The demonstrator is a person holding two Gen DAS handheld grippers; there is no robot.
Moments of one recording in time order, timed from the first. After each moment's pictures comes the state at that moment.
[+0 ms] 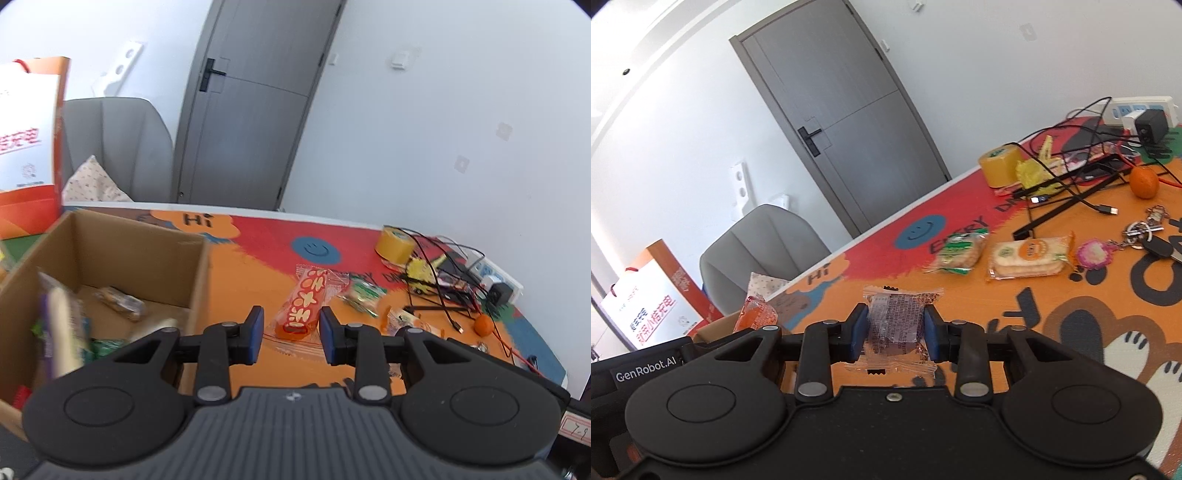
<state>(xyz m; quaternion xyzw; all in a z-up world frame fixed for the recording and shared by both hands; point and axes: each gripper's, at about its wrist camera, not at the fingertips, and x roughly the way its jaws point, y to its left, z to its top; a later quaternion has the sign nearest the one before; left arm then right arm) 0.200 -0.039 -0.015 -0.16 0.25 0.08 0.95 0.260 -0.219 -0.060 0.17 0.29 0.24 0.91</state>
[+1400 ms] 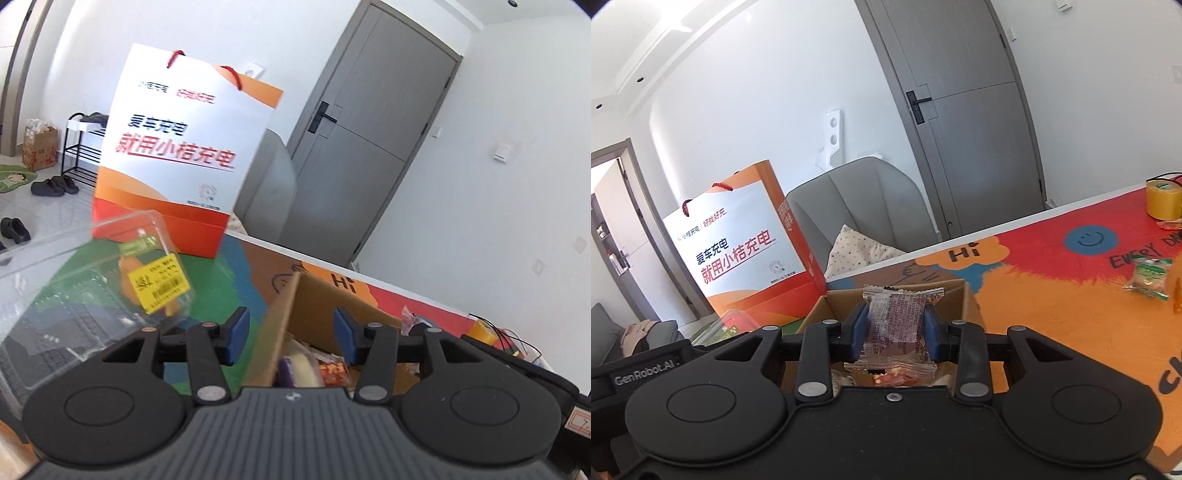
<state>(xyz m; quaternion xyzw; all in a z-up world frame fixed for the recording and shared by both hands) 0.110 0.128 -0.005 -0.25 0.18 0.21 0.93 0.218 -0.039 -0.021 0.07 0.27 0.36 0.89</state>
